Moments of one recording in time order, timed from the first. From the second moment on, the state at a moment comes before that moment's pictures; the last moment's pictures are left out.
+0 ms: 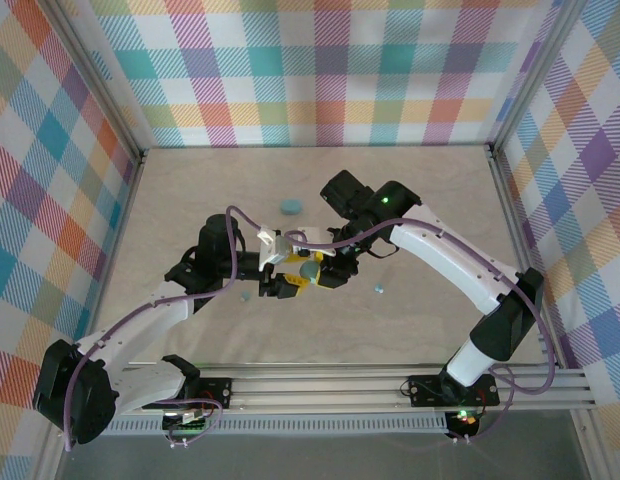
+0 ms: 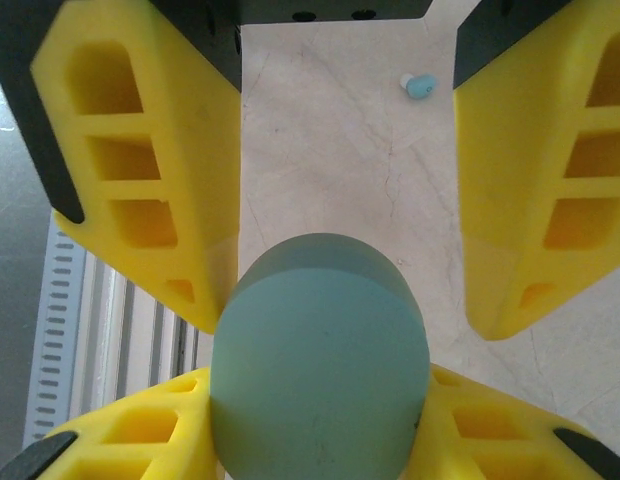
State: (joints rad) left arm -0.53 1.11 0.72 -0.01 0.96 0.29; right arm 0.82 1.61 1.68 -1.29 -0.47 -0.74
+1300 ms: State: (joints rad) left arm -0.50 0.96 0.64 0.08 0.75 0.05; right arm 0.73 1.28 1.40 -0.78 -0.41 -0.39
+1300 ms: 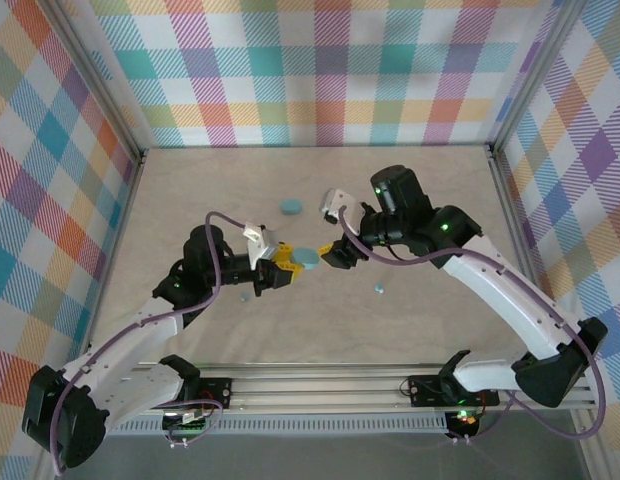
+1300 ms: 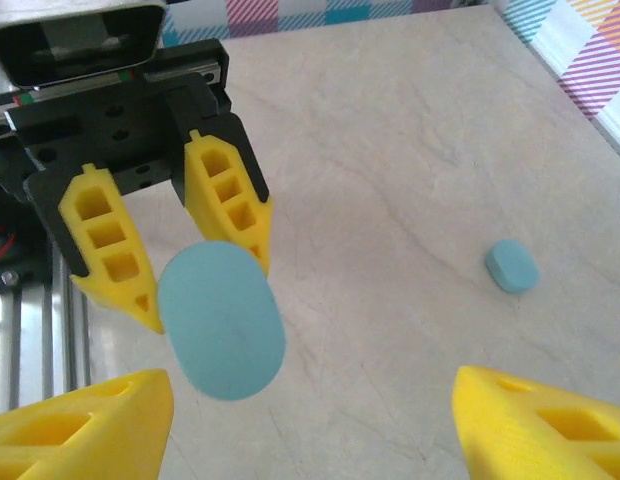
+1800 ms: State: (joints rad) left arm -0.48 0.89 0.57 0.24 0.65 -0.24; right arm 0.73 1.44 1.43 -0.76 -0.50 -0.18
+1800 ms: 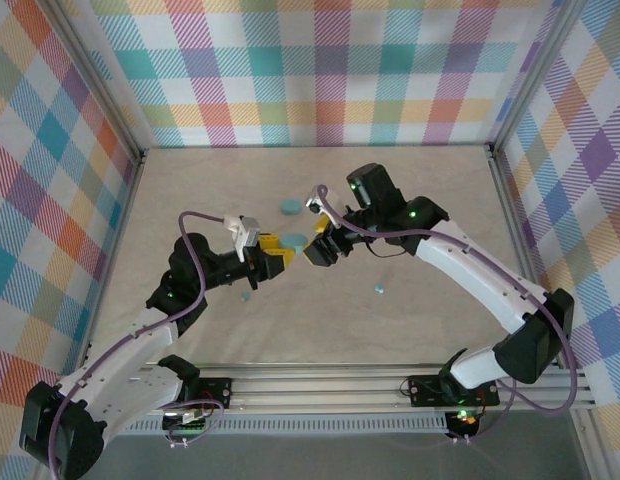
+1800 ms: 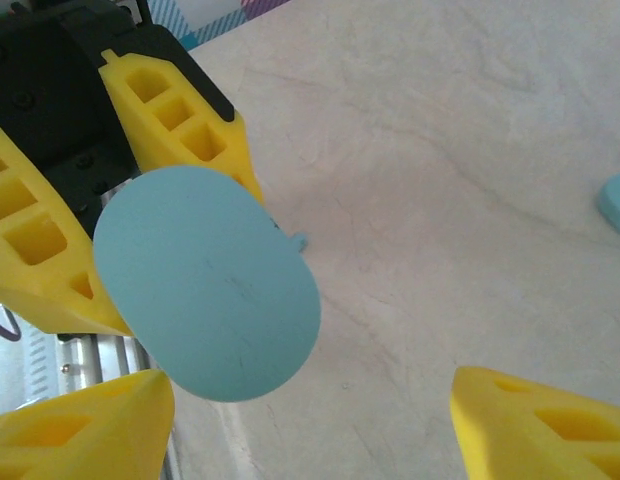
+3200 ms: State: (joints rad) left arm -0.48 0.92 0.57 0.21 0.53 -0.24; right arm 0.68 1.46 1.52 -0.84 -0.43 0.03
